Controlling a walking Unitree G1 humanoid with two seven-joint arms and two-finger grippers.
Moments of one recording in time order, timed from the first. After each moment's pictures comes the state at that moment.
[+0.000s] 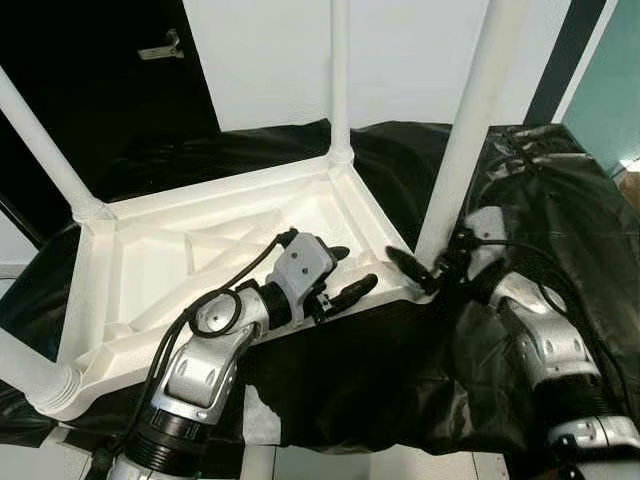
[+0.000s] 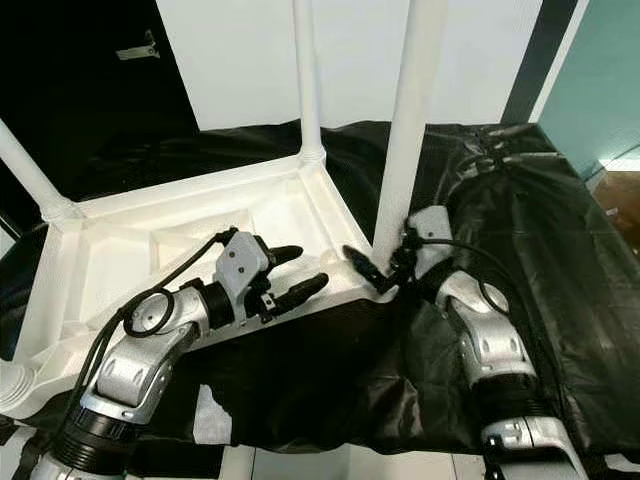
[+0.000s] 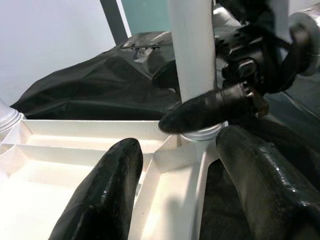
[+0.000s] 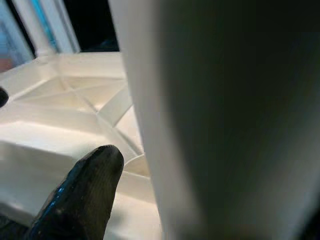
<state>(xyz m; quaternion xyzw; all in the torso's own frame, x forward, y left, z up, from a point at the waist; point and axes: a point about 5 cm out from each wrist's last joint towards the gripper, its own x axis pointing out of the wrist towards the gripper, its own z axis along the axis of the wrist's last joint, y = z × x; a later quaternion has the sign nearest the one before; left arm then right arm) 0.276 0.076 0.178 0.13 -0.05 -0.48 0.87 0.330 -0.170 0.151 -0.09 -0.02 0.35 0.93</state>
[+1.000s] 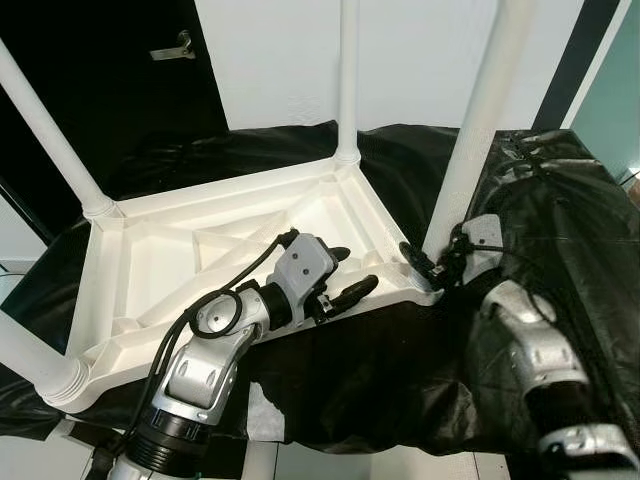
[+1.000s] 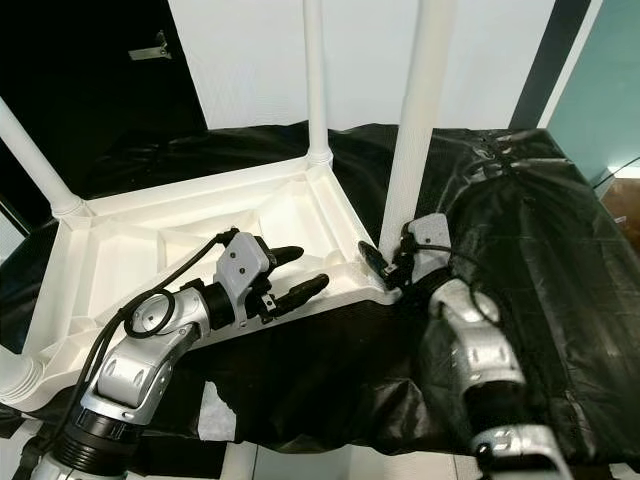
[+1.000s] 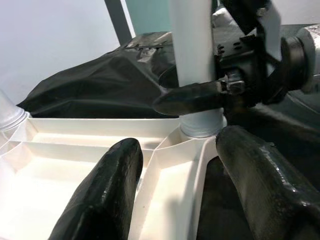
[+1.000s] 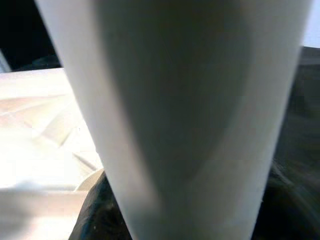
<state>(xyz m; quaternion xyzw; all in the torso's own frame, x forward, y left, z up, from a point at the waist) 0.275 0.073 0.177 0.13 -0.05 -0.48 0.86 0.320 -0.167 0.137 -0.07 -0.02 0.14 0.99</state>
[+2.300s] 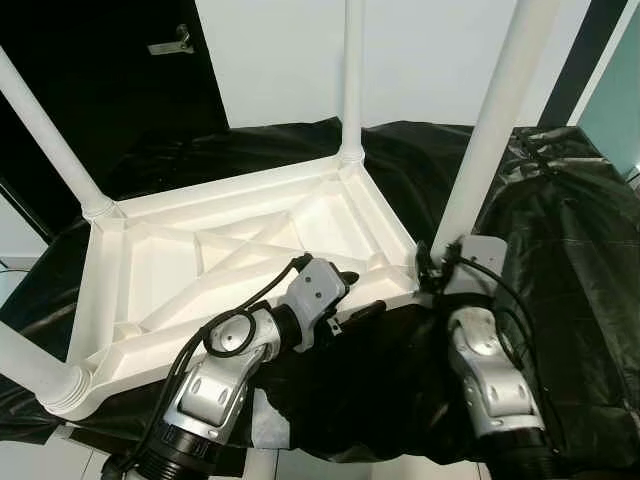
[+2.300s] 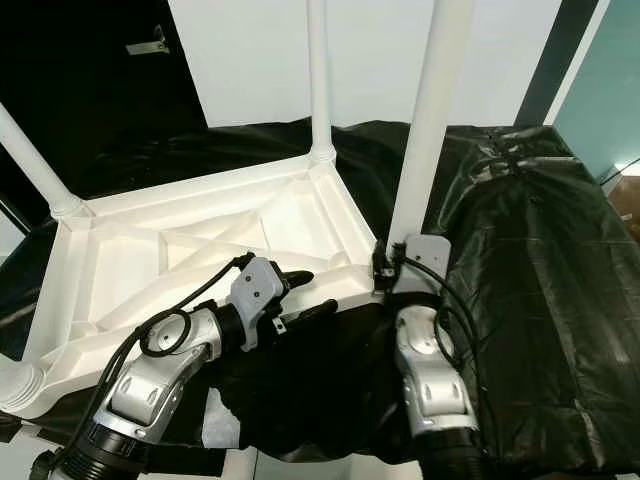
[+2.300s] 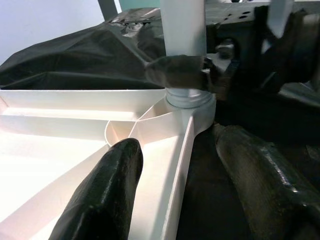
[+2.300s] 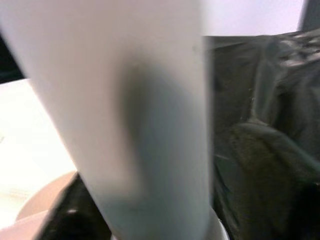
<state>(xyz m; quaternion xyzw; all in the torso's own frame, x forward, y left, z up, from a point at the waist) 0.267 0.066 0.153 0.13 -0.02 -0.50 0.86 0.290 -0.164 0.133 -0.03 -0.04 -0.01 1.00</state>
